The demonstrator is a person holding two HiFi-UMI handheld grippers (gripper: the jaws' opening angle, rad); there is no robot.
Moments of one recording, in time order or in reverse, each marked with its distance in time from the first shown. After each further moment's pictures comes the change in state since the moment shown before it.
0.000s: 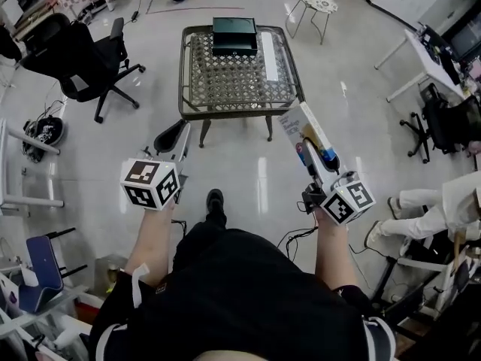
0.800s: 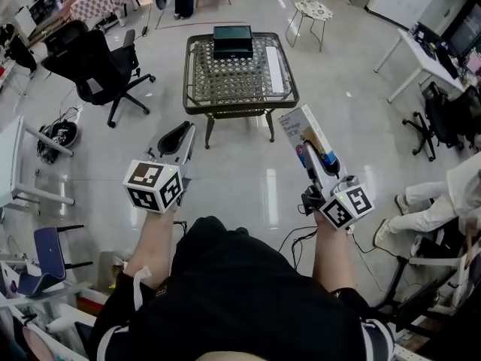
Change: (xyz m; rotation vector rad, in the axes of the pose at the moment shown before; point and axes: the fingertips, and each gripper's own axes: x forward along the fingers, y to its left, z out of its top) left arm -0.093 -0.106 0.010 0.108 -0.053 -0.010; right arm -0.123 0.053 0.020 -0.025 -0.150 0.049
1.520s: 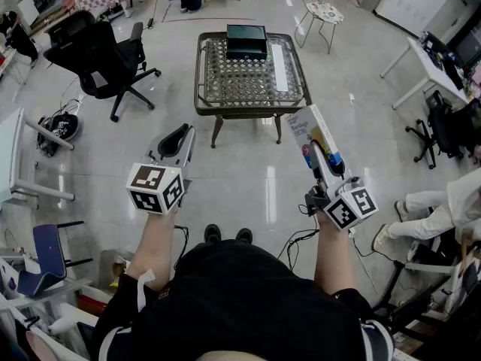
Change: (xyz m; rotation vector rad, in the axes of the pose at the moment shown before) left arm -0.006 0.077 -0.011 -0.020 0.032 0.058; right arm 0.061 0.014 -0.010 0.026 0.033 -0.039
